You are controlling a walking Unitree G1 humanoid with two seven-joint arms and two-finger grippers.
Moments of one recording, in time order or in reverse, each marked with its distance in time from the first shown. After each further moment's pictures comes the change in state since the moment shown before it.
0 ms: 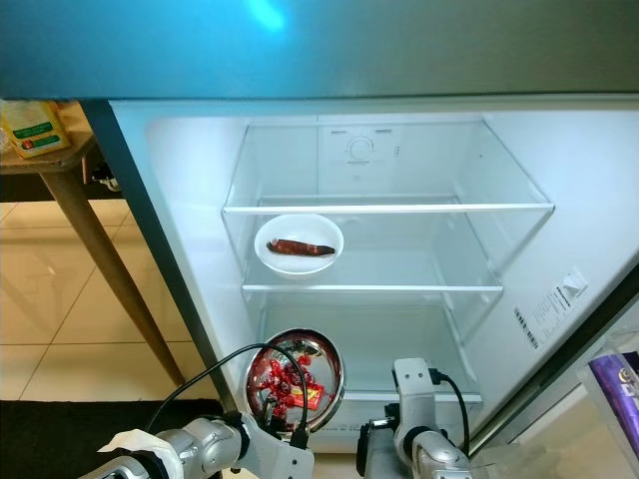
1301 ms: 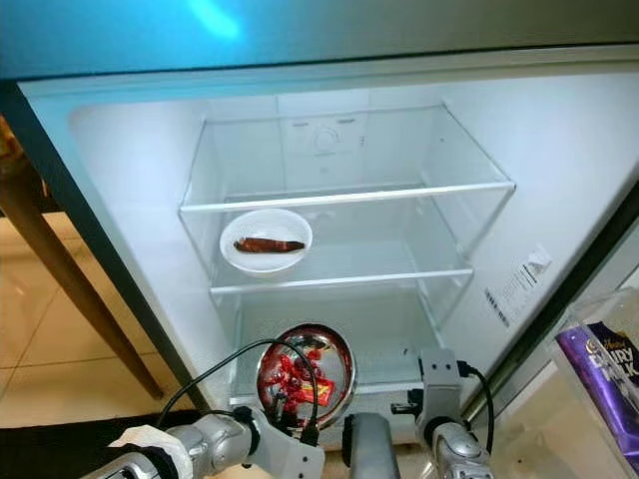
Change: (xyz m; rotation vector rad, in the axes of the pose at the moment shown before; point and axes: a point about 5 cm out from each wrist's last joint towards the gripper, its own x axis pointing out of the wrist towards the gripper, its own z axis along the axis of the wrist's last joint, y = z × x) left arm 0.004 0.009 0.011 0.011 -0.029 0.031; right arm -0.003 -0.016 0.012 0.036 -0.082 -0.058
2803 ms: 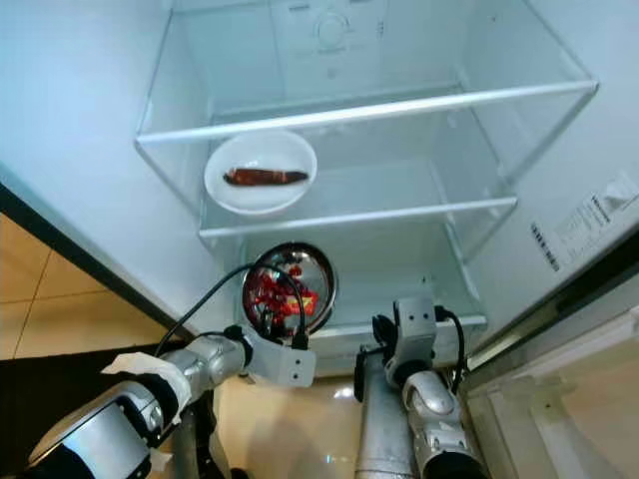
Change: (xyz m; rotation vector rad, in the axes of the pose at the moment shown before) left arm -0.022 0.107 -0.036 0.037 0.132 0.237; right arm 0.001 0.038 0.082 -0.038 -0.447 0.159
